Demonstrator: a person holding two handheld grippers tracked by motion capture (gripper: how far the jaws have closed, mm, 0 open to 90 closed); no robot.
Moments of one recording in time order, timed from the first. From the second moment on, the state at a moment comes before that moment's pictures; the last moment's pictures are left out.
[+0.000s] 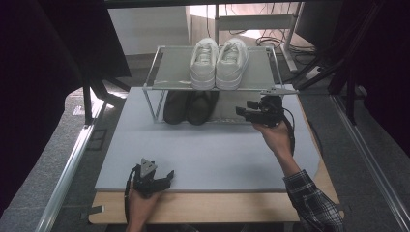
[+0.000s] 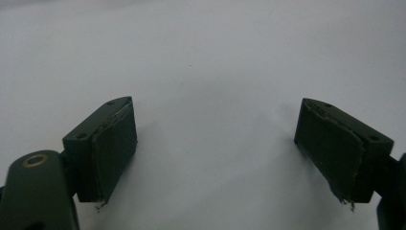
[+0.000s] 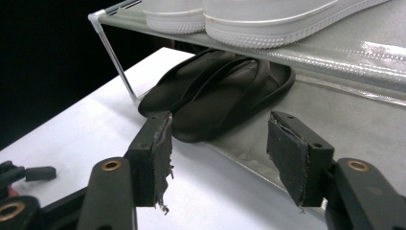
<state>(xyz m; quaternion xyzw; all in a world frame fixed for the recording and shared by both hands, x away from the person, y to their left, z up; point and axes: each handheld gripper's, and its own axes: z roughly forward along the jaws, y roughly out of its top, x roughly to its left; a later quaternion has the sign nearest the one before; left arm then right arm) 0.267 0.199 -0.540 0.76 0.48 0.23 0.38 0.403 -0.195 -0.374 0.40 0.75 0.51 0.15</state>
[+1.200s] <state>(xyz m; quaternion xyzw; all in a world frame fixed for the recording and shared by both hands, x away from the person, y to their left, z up) 0.267 0.199 -0.540 0.76 0.48 0.23 0.38 0.346 -0.234 -0.389 0.36 0.80 0.44 0.18</state>
